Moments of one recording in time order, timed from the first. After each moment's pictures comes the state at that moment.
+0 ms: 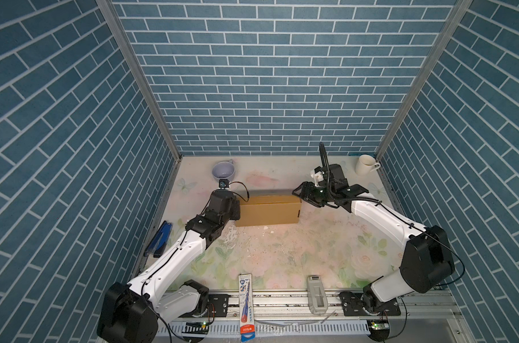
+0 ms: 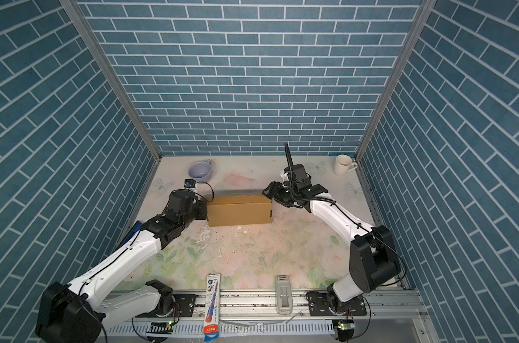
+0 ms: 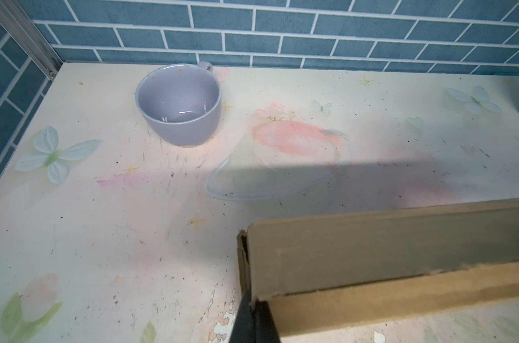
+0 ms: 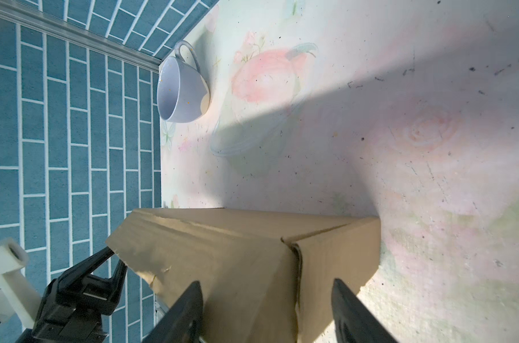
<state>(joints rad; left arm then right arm) -0.44 1.10 0.76 -0.31 -0.24 -0.31 0.52 1.53 1.17 -0.40 -0.41 0.77</state>
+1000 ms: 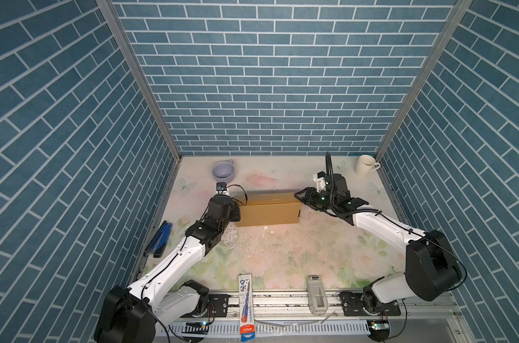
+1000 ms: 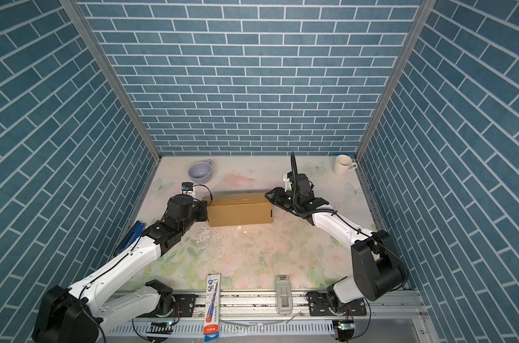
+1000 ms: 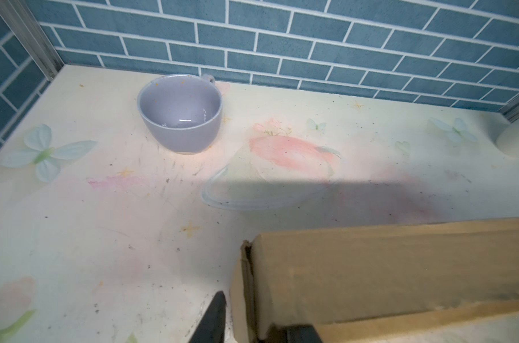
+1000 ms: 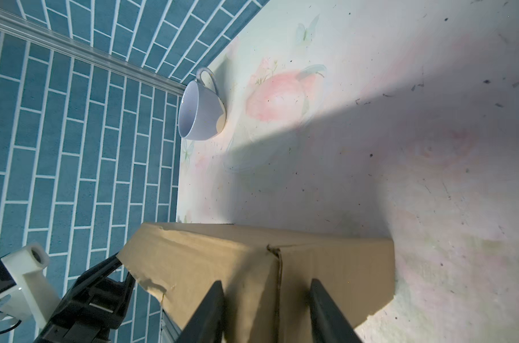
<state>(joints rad) -0.44 1.06 0.66 -0.18 -0.22 -0.36 0.52 1.47 0.94 -0.07 -0.40 0.83</state>
